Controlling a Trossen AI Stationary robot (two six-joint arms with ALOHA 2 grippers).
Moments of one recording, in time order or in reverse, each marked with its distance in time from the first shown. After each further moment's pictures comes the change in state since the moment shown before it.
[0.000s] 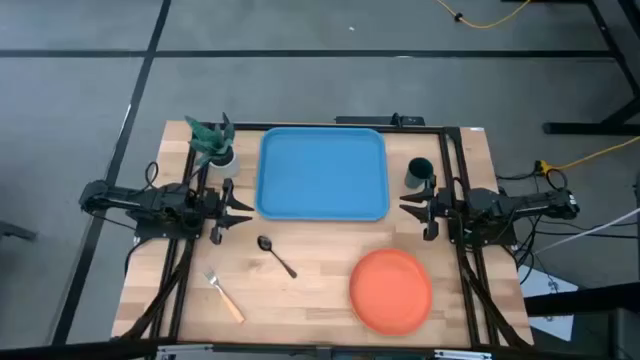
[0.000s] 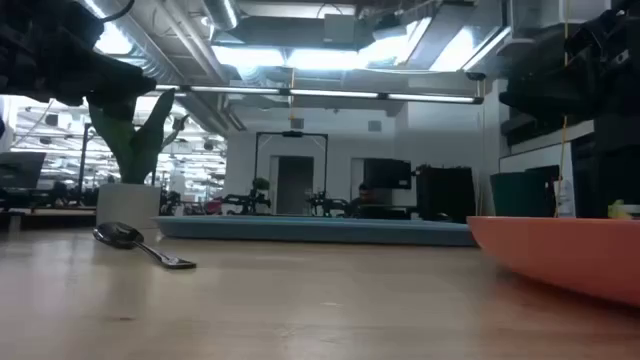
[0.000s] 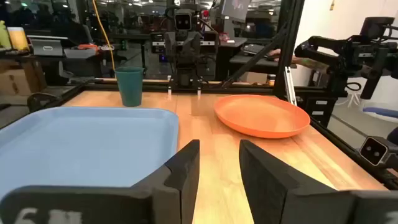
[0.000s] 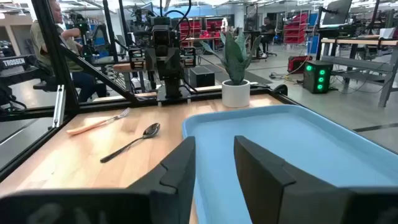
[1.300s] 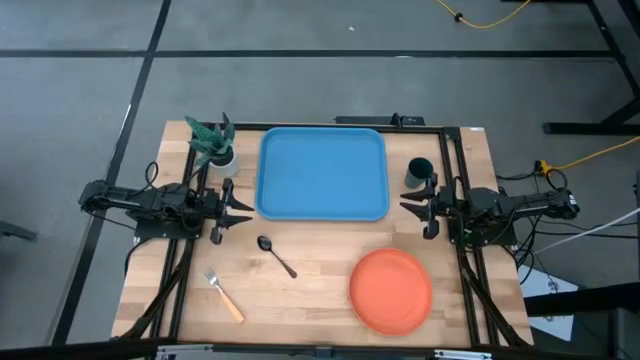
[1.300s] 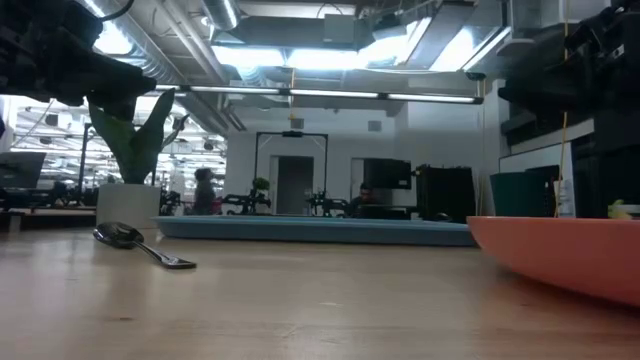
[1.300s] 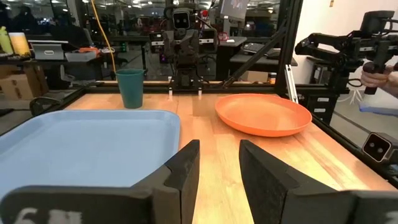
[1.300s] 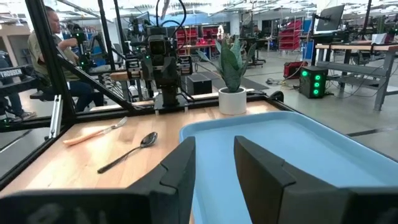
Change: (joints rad) left arm 0.000 0.000 0.000 0.000 0.000 0.026; right arm 0.000 0.000 0.000 0.040 0.018 0.003
